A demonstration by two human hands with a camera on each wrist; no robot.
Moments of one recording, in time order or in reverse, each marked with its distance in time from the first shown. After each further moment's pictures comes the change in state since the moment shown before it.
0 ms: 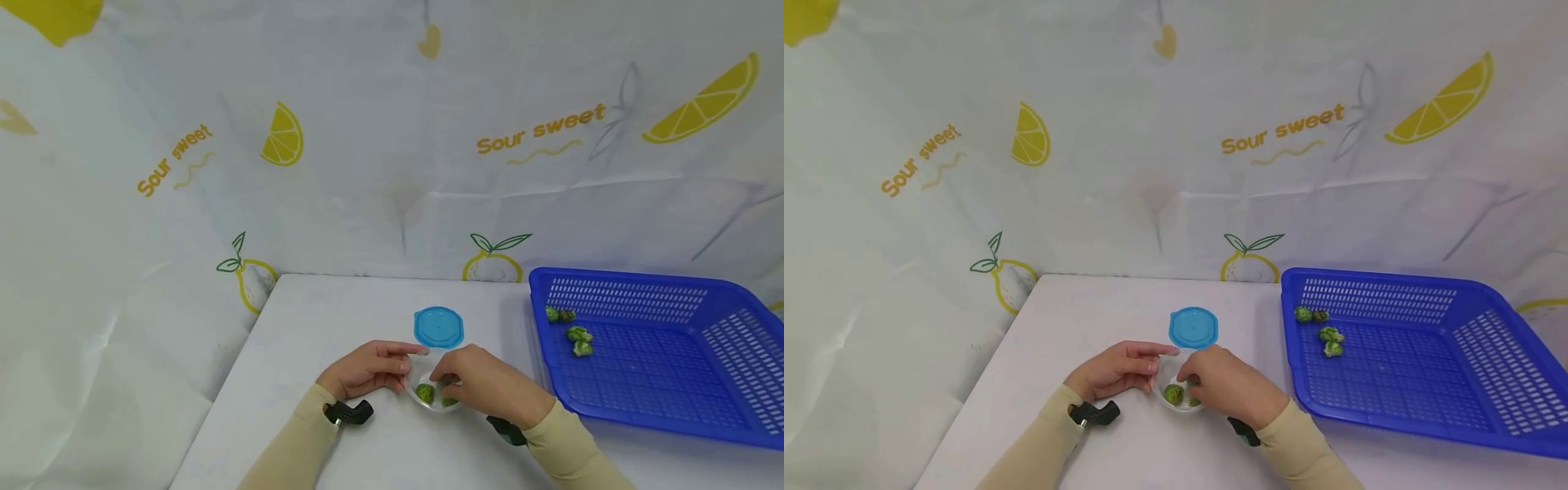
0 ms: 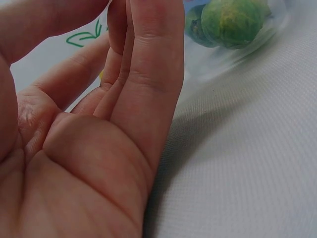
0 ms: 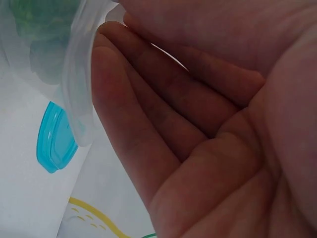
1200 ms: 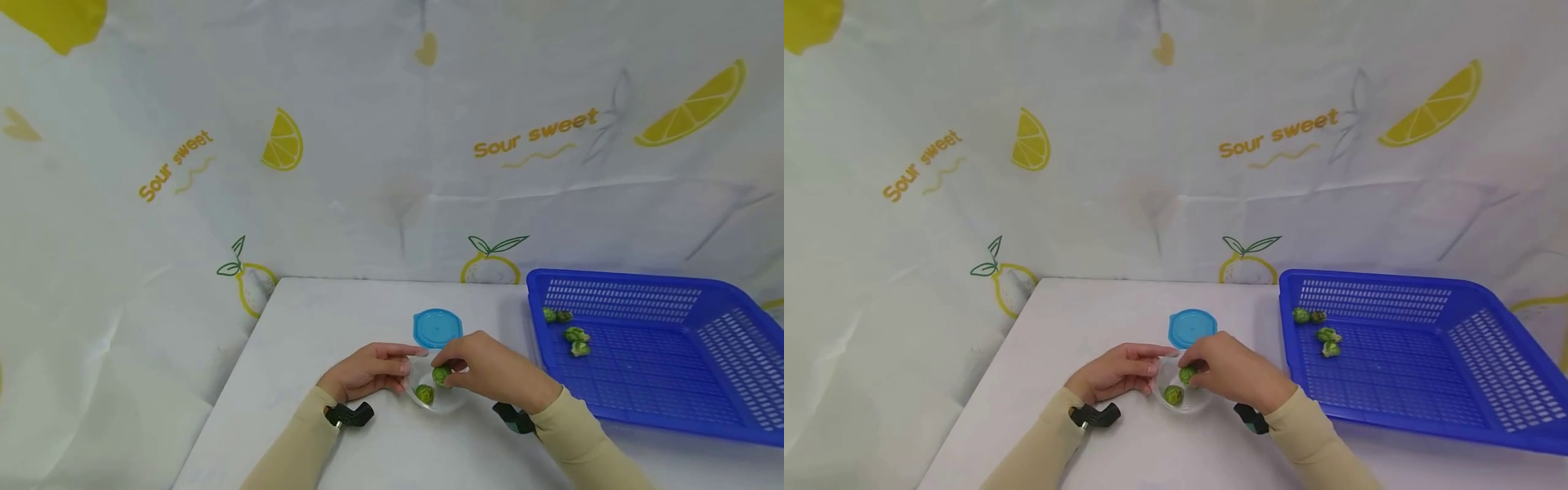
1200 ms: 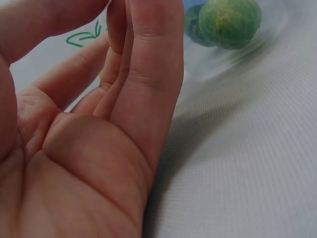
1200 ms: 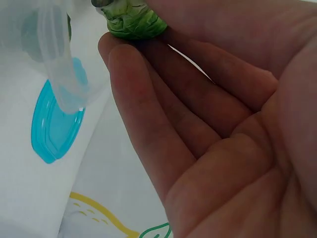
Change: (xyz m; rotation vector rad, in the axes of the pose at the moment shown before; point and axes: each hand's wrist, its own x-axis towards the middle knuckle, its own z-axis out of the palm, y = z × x) left_hand 0.000 -0.002 -0.001 0.014 0.004 0.008; right_hand -0.003 0.005 -0.022 0.031 0.038 -0.028
